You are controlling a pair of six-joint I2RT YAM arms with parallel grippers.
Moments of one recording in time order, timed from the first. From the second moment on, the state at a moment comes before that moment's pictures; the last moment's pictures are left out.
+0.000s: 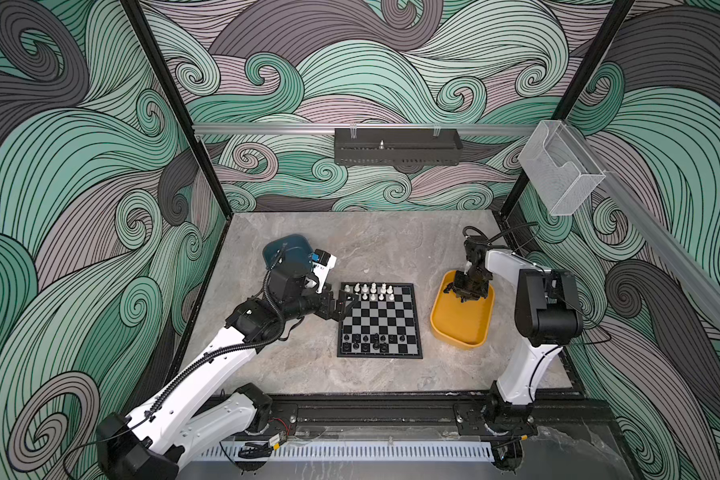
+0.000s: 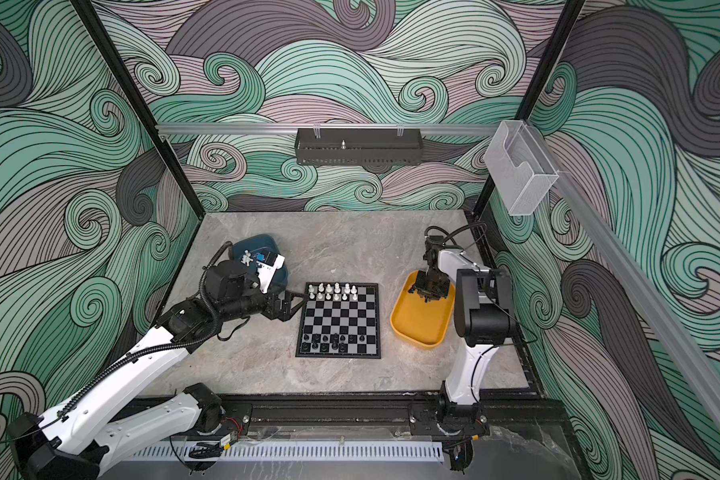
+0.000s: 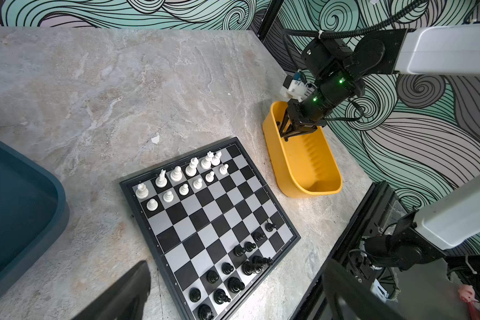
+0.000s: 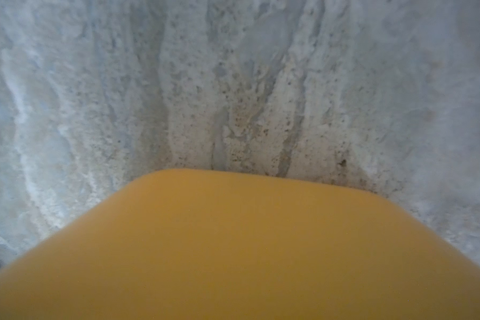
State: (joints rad) left arm -0.57 0.96 0.88 -0.48 0.28 -0.30; right arm 0.01 1.91 1.25 -0.83 -0.02 0.31
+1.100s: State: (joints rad) left arm -0.64 1.13 0.87 -0.25 0.37 -0.46; right arm 0.01 1.30 0.95 -0.64 -0.48 0.78
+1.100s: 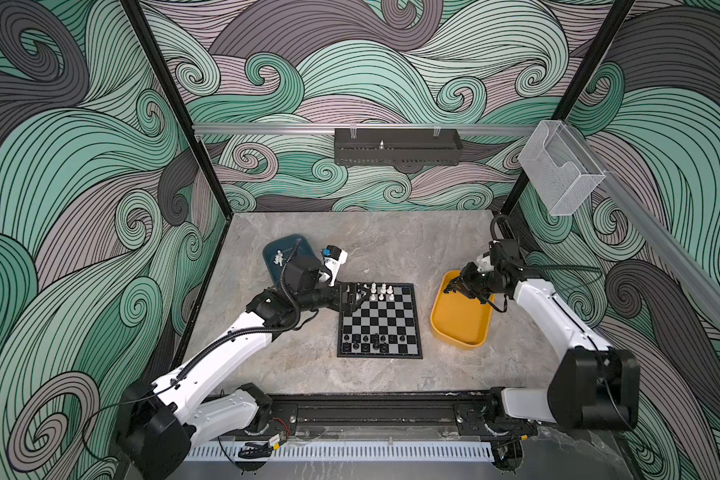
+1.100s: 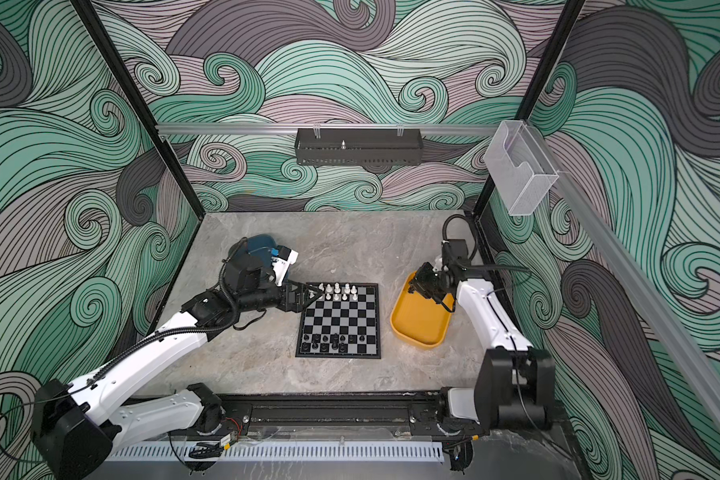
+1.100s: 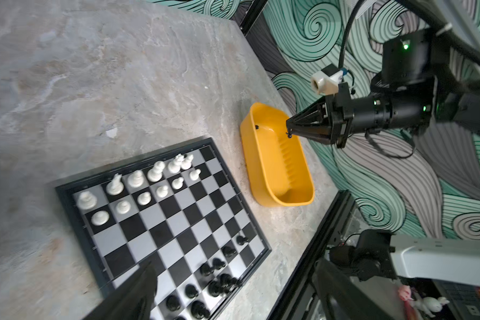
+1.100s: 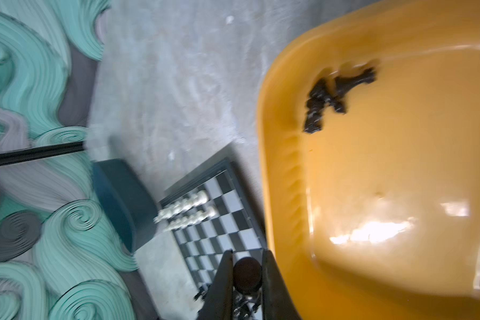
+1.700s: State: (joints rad) left arm -0.88 1.54 1.01 0.21 0.20 -0.36; right arm 0.20 1.01 0.69 -0.13 -0.69 1.54
